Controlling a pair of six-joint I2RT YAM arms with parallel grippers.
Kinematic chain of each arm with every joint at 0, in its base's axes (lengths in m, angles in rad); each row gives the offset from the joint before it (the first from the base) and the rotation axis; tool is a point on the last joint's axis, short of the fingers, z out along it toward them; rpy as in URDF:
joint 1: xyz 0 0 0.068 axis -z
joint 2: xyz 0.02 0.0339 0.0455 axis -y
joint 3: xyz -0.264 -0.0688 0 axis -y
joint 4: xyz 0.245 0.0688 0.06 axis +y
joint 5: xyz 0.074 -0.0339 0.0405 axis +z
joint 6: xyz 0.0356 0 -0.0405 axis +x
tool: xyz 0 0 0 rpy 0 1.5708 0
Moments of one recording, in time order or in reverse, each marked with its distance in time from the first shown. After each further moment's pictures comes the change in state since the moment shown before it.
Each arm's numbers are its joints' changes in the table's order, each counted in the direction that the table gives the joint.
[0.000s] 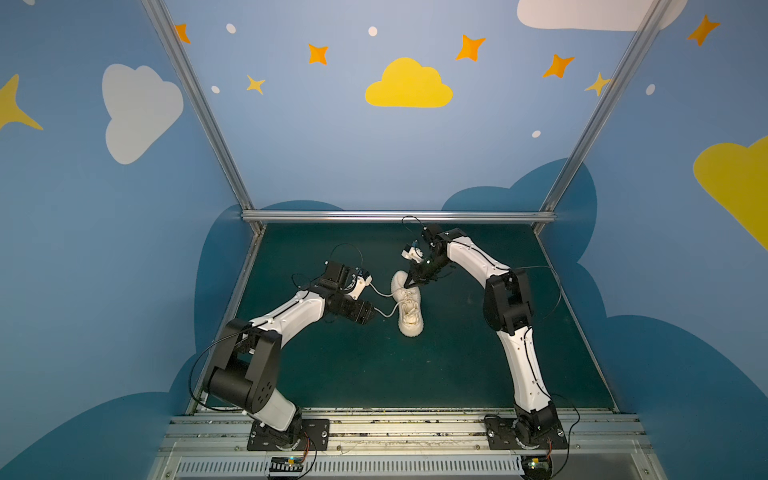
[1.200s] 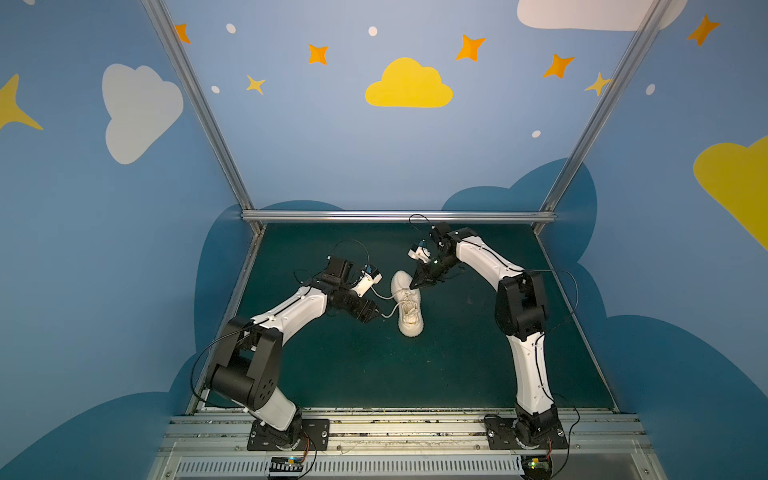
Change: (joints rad) left arm 0.022 -0.031 0.056 -0.019 -0.093 0.188; right arm 0.027 0.121 -0.126 -0.005 0.003 0.020
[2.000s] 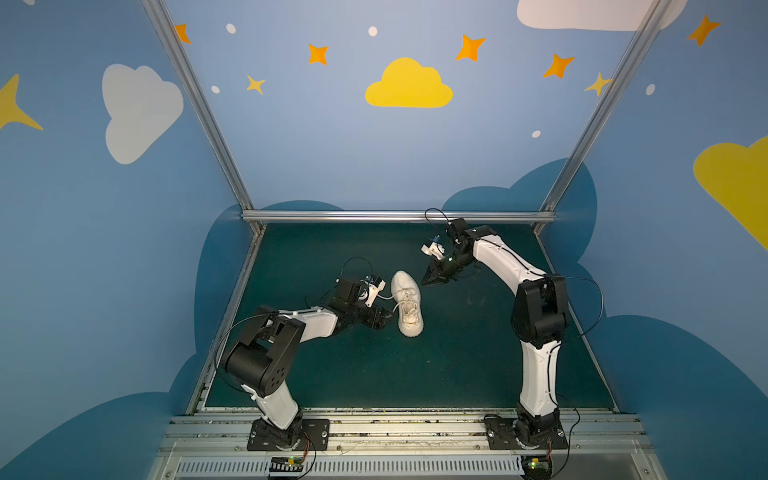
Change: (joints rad) left arm 0.079 -0.103 -0.256 -0.622 -0.001 -0.352; right arm 0.066 0.160 -0.142 -0.002 0.011 -0.002
